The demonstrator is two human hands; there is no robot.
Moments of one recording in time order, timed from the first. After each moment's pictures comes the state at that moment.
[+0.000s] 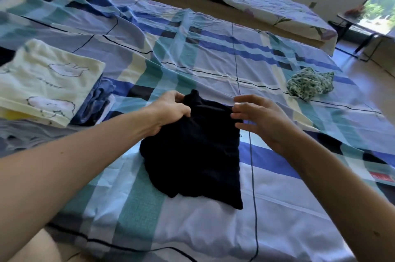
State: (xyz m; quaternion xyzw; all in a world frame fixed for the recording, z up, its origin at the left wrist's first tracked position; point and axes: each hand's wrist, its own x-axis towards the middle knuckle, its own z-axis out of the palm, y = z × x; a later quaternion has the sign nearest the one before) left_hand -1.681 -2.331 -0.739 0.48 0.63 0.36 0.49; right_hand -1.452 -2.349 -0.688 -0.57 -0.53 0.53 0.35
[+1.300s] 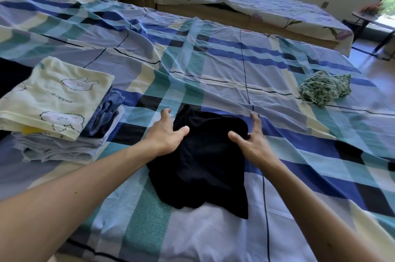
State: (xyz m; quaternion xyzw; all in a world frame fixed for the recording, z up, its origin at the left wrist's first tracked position) left_hand -1.692 -2.350 -0.770 0.52 0.74 0.22 0.36; right_hand -1.441 -2.320 -0.796 -0.64 -0.61 0.37 0.30
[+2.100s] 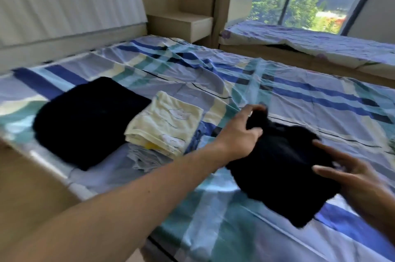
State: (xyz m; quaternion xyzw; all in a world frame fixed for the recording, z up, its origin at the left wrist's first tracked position) left_hand -1.733 -2.372 -0.681 0.58 0.55 0.48 0.36; right_hand -1.478 -2.350 -0.700 -0.47 -0.56 0.55 0.39
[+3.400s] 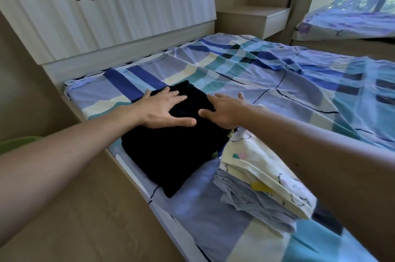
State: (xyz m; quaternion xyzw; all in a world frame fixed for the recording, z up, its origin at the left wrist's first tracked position) left_hand -2.130 -2.427 -0.682 0.58 0.81 -0.01 0.08; right_hand -1.965 -2.291 -0.685 -0.29 -0.95 0.08 -0.06
